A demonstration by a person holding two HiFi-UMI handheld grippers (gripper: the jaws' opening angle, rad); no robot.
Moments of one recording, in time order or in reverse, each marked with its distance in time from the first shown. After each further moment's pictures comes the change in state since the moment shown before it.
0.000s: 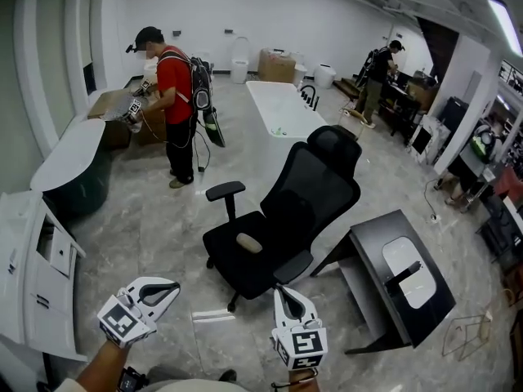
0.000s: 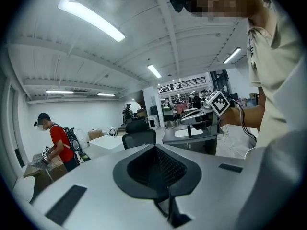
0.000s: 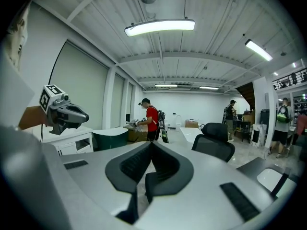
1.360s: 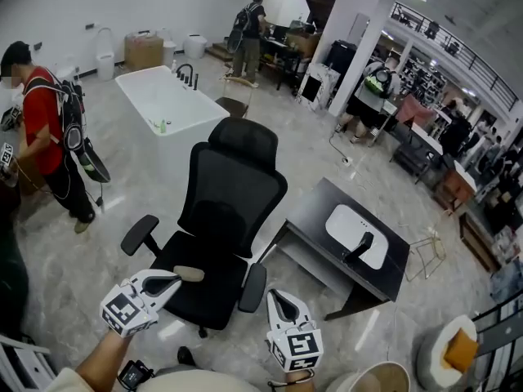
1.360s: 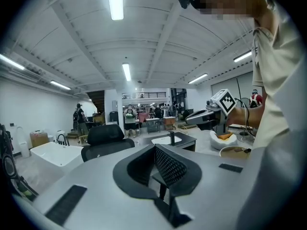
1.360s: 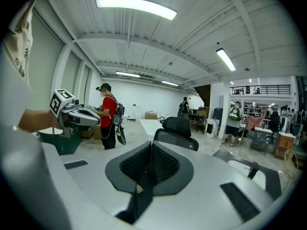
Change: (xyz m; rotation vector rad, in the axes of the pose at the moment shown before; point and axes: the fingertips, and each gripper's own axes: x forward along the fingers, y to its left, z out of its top) left arm 0.328 0.189 0.004 0.100 -0.125 -0.604; right arm 0.158 -0.150 0.006 0.071 0.108 -0.535
